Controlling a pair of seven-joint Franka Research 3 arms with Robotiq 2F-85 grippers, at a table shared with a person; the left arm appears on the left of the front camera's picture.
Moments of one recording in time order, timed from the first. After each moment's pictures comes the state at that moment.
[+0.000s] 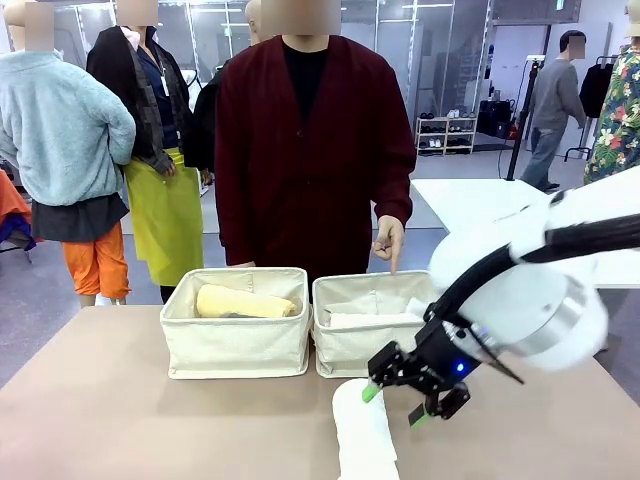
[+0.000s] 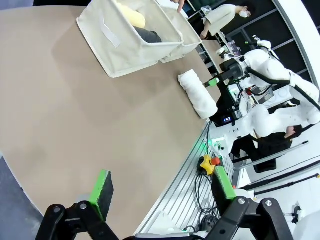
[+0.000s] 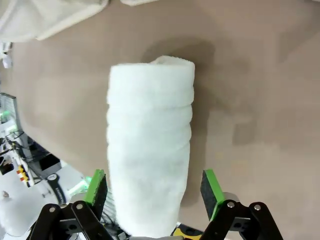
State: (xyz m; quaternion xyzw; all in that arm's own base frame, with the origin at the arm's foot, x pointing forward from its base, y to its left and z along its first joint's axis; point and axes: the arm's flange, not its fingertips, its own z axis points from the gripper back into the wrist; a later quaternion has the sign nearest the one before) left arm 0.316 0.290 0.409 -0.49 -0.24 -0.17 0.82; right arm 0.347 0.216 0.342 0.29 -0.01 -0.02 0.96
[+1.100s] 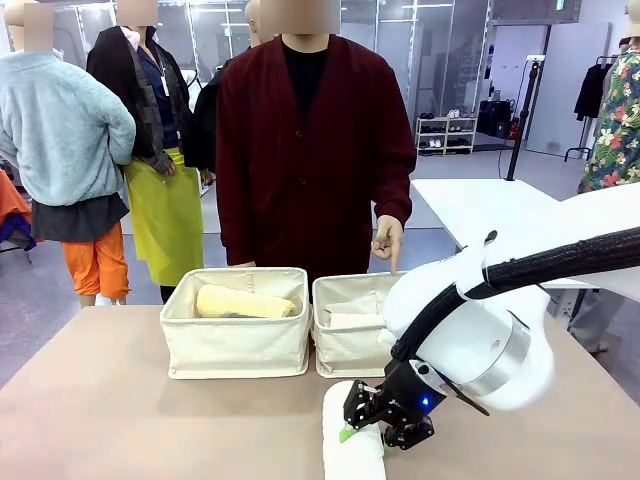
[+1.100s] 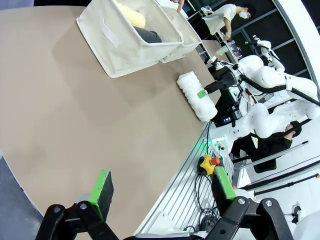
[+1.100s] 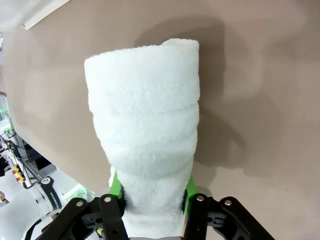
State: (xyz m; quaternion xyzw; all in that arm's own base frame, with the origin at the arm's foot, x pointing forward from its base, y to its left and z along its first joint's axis) left arm 0.316 0.289 0.409 -0.49 -0.24 -0.17 0.82; right arm 0.333 0.254 0.310 0.28 0.00 -0.02 0.96
